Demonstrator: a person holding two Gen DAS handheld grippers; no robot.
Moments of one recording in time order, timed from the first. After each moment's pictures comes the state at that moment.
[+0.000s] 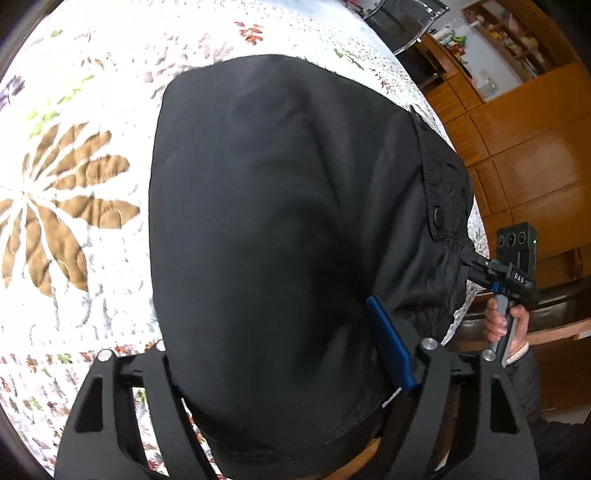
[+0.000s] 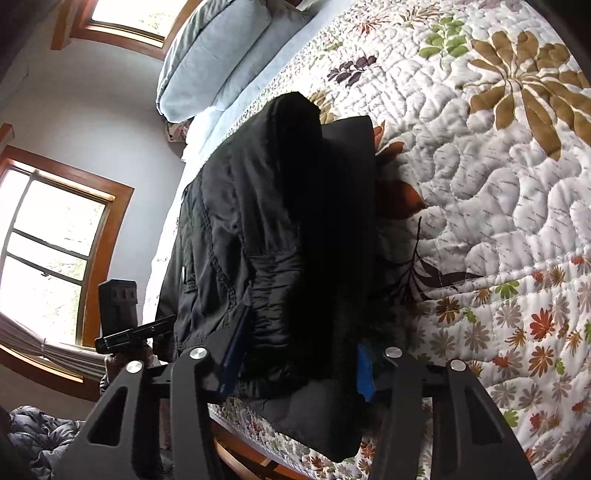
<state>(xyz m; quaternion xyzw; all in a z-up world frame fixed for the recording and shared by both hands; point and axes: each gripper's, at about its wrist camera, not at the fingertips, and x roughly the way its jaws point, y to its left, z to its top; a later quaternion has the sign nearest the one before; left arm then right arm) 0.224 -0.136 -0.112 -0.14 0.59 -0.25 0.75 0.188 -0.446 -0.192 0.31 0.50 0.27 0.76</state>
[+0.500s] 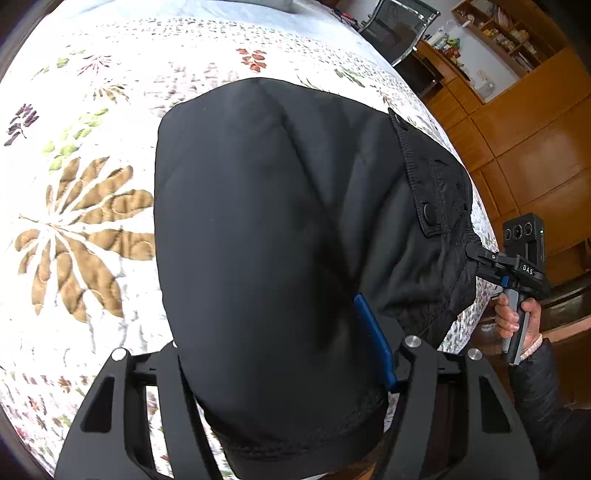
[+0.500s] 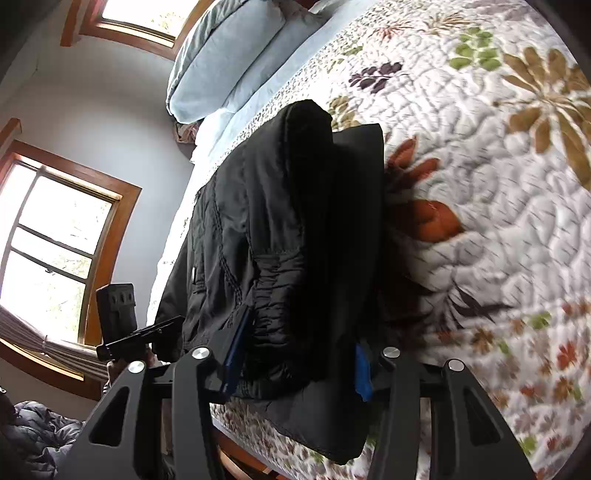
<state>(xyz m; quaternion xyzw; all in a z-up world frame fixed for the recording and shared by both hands) 0.229 -0.114 -0.103 -0.12 0.56 -0.24 0.78 0.212 -0.417 -0.186 0.31 0.49 0.28 0.76</state>
